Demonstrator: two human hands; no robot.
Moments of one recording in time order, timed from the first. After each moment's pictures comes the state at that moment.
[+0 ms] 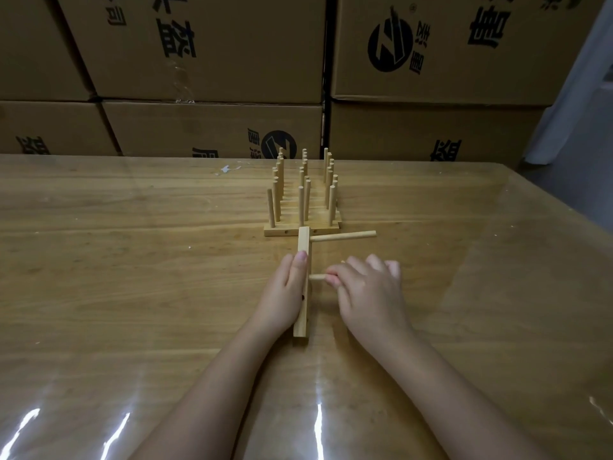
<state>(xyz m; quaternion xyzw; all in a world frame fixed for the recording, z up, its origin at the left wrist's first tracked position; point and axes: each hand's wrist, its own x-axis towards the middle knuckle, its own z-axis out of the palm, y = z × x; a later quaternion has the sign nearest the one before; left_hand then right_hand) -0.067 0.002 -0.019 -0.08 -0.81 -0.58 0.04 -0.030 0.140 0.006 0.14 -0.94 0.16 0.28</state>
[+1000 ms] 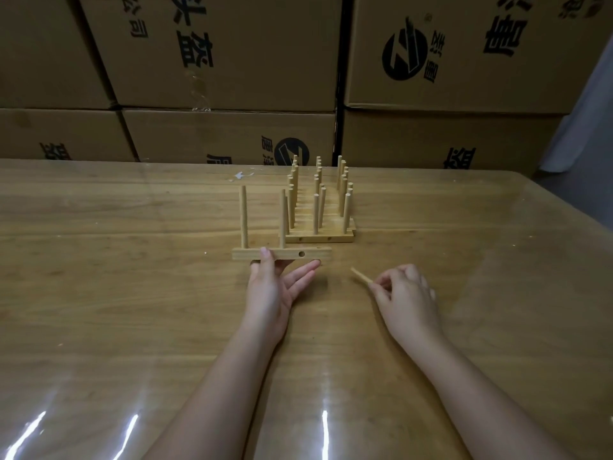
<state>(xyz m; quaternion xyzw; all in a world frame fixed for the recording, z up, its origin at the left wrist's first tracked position) -0.080 -0.016 -0.006 0.08 -0.42 -0.90 0.01 -0.059 0.170 -0.018 -0.07 -0.96 0.24 0.15</state>
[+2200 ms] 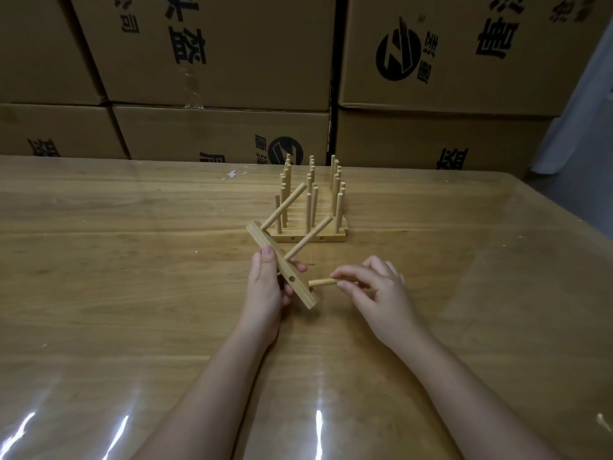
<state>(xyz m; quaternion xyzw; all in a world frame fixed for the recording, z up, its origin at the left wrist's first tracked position) -0.078 -0.012 -0.013 0.01 -0.59 -0.80 0.05 -0.046 0.157 0.000 0.12 -0.91 0.36 0.18</state>
